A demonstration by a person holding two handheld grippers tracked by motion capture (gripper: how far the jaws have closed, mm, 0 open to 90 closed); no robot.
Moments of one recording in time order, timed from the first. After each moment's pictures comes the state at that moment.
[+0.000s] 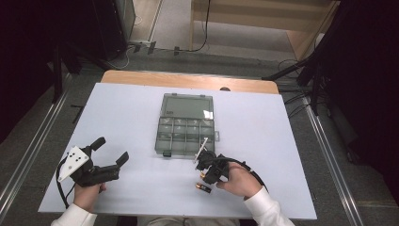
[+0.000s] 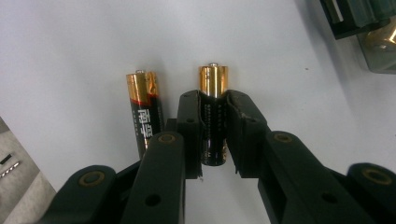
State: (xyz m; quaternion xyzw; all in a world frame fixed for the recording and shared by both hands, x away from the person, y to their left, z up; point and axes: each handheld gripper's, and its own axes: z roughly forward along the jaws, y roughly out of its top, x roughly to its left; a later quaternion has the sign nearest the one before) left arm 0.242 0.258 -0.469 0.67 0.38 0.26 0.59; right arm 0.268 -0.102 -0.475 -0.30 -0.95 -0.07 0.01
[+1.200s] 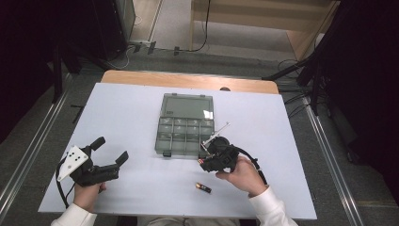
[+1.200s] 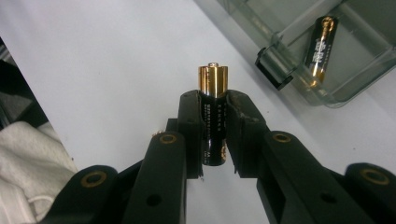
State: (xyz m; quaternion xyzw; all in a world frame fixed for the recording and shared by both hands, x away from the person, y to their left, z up) left arm 0.243 0.259 -0.469 0.66 0.38 0.26 0.59; right arm 0.279 -0.131 -0.442 -0.39 -0.89 -0.23 0.03
